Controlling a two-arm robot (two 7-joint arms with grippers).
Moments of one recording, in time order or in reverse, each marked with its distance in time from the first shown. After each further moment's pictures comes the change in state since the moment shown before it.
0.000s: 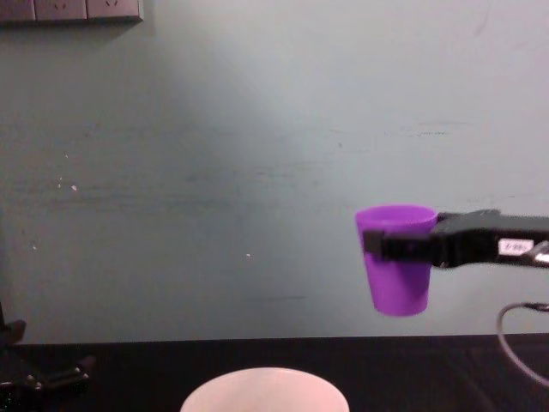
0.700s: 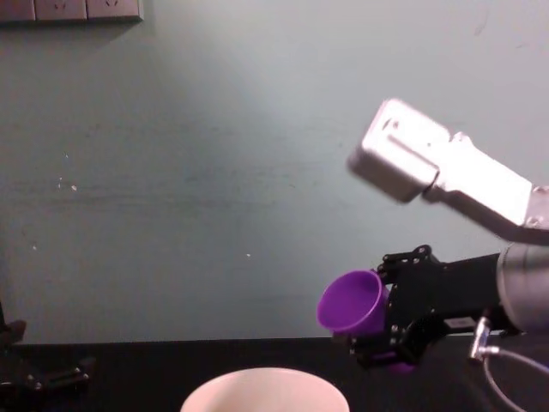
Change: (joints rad) left arm 0.000 0.000 0.000 0.000 0.000 0.000 0.000; right arm 0.121 0.046 -0.287 -0.077 -0.580 0.131 -0.102
